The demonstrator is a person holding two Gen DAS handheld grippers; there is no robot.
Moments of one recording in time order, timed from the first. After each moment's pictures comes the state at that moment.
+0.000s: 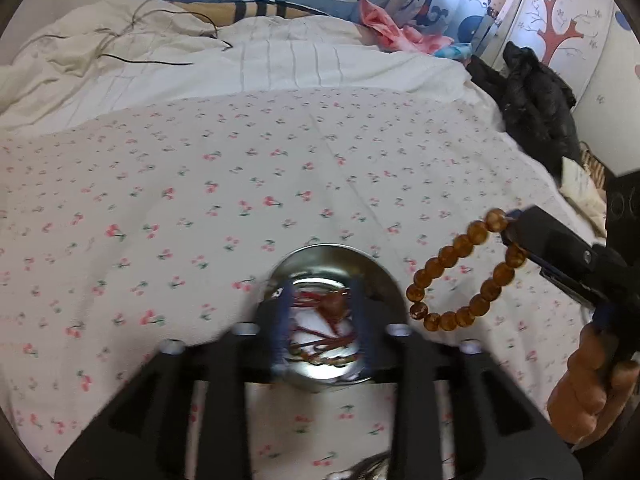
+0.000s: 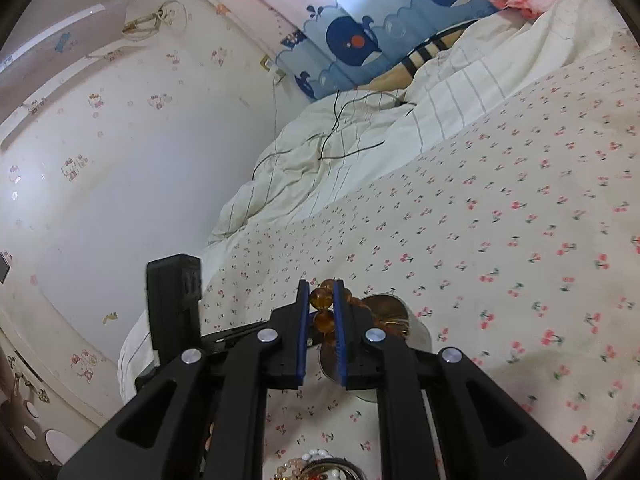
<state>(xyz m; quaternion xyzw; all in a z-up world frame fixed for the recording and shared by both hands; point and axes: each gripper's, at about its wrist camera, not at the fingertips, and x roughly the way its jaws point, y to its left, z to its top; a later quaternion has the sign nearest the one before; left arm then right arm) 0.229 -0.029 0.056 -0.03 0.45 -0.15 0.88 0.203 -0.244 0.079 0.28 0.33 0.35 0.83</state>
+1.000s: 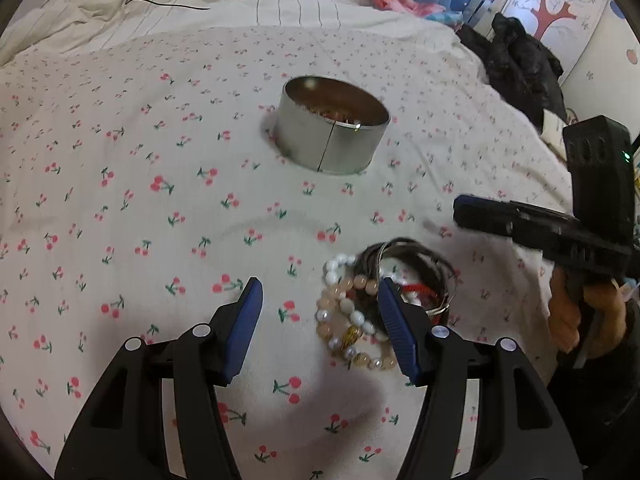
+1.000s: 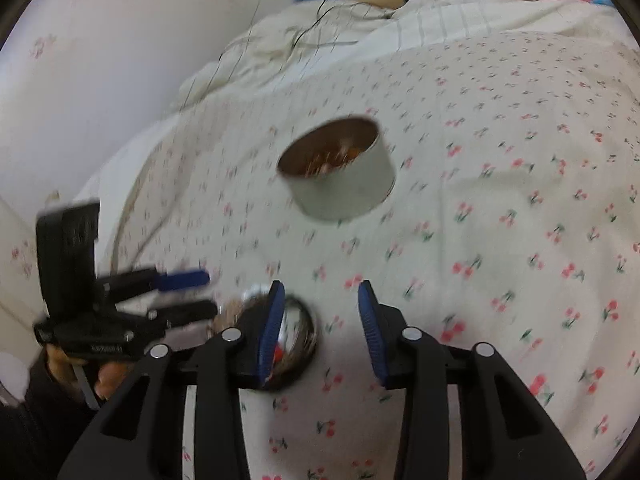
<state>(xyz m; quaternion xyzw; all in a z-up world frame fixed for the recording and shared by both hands) 0.084 0.010 0.019 -0.04 0.50 -0.17 0.85 0.108 -0.214 0.024 0.10 0.46 0.31 0.83</state>
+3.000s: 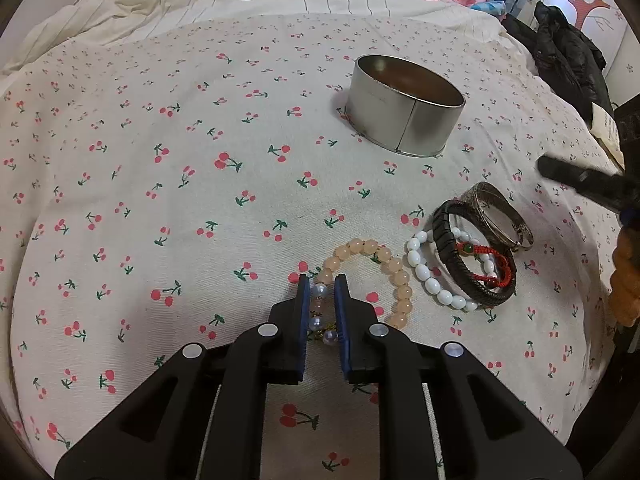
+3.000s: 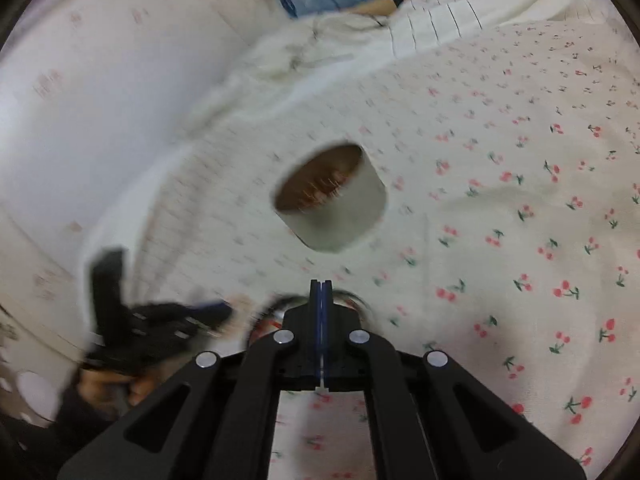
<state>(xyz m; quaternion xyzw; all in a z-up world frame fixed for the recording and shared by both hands) 0.091 0.027 -0.004 0.00 0.51 -0.08 0.86 0.131 -0.233 0.026 0.15 0.46 0.32 0.82</state>
